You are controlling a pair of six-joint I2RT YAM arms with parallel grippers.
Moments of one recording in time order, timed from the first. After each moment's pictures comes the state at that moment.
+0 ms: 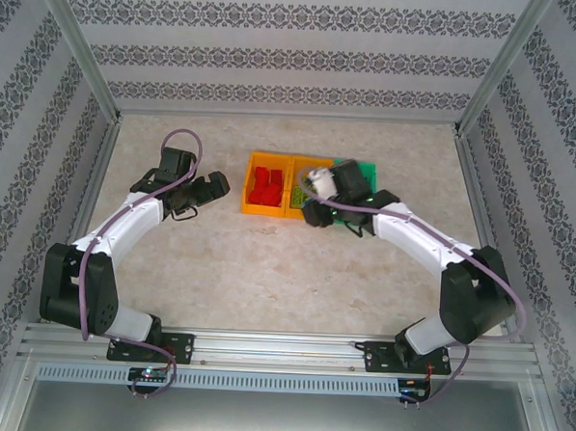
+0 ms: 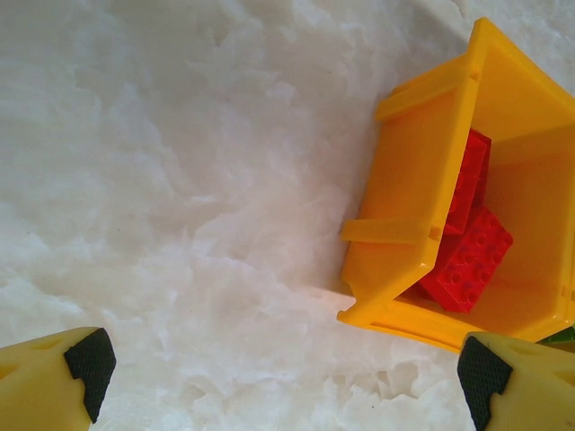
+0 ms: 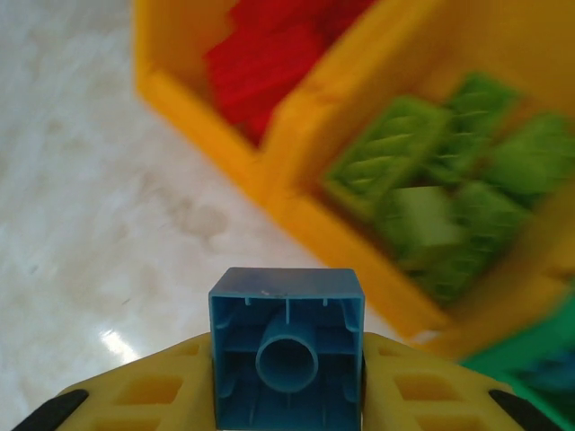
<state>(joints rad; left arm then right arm) -0.14 1.43 0.99 -0.46 0.14 -0.61 0.48 1.51 1.06 -0.43 -0.24 0.01</state>
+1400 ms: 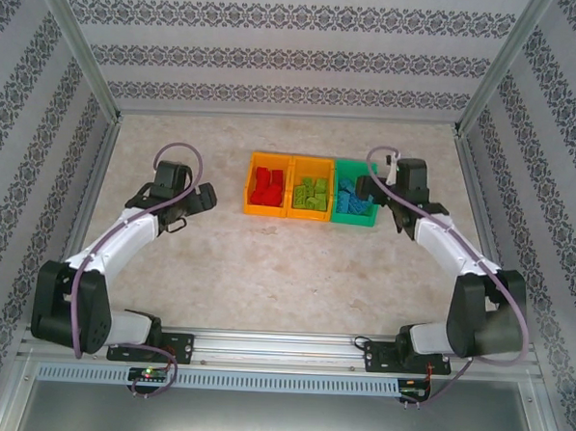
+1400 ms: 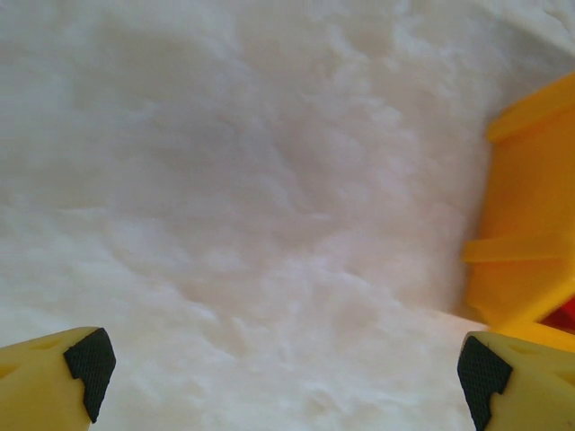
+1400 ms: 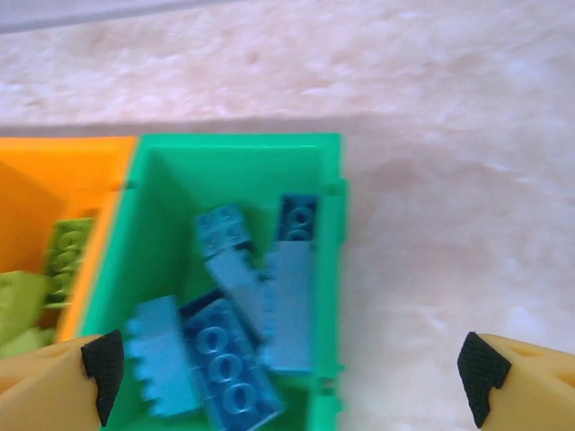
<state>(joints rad) -0.14 1.30 0.83 -0.38 -0.13 -0.47 0.11 1.38 0.82 -0.09 -0.02 0.18</state>
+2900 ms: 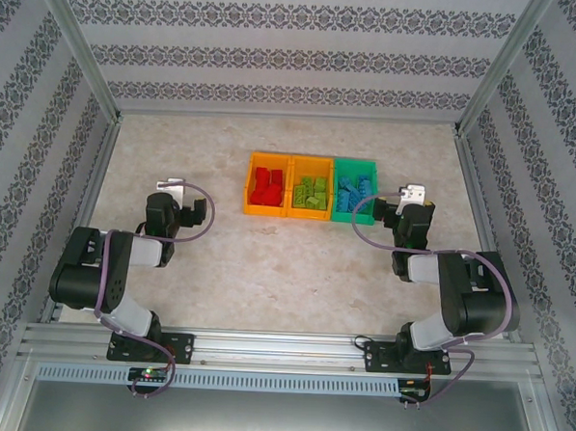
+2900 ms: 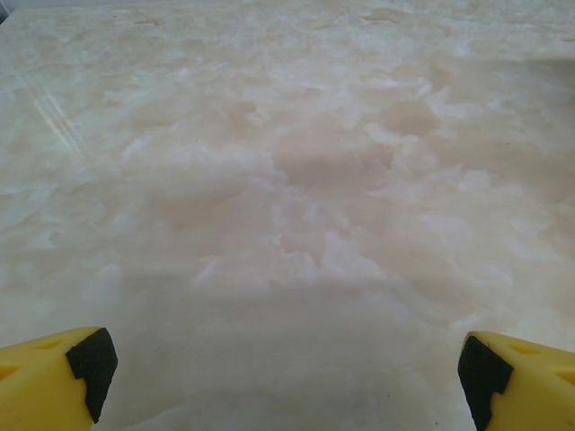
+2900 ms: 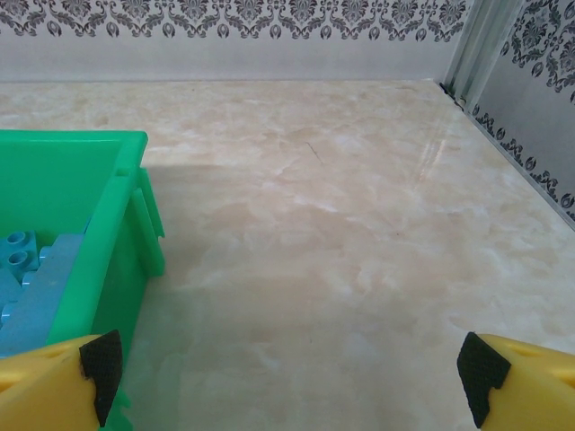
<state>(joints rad) -0.01 1.56 0.41 0.69 -0.07 0.00 0.05 1.51 0.37 0.81 0.19 0.03</state>
